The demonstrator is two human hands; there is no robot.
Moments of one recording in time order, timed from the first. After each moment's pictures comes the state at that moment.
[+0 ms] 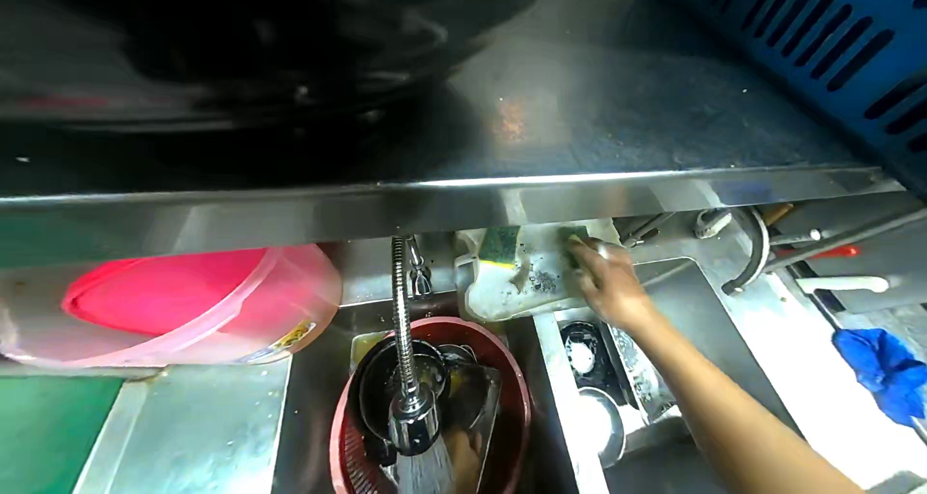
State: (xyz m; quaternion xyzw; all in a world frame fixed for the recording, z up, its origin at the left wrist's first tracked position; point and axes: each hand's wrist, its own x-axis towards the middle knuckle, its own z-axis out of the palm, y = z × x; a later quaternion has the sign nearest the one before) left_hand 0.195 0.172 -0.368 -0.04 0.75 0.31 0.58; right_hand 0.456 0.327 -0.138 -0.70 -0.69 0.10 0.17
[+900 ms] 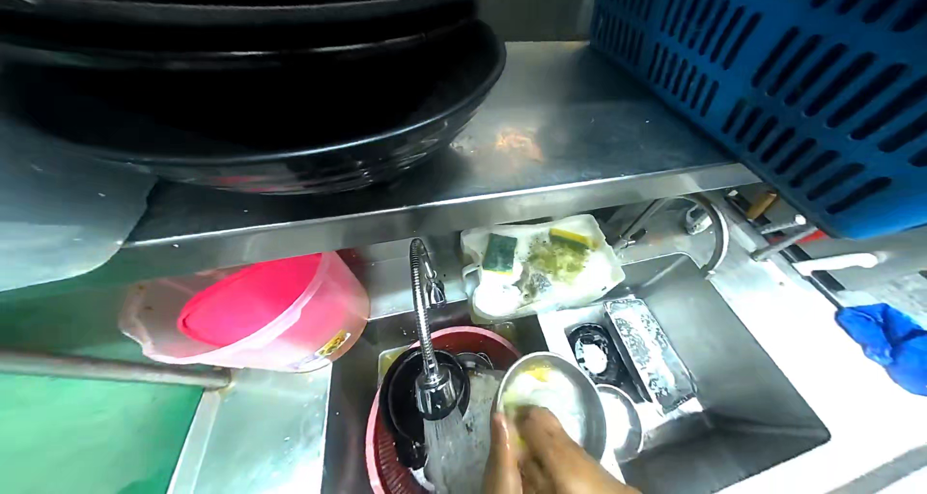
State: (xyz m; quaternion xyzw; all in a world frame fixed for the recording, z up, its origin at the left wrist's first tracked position) left_hand 0.186 0.131 -0.184 0.18 0.48 0.38 0.77; right_hand 0.311 0.125 -0.147 -0.56 -0.69 0.41 0.20
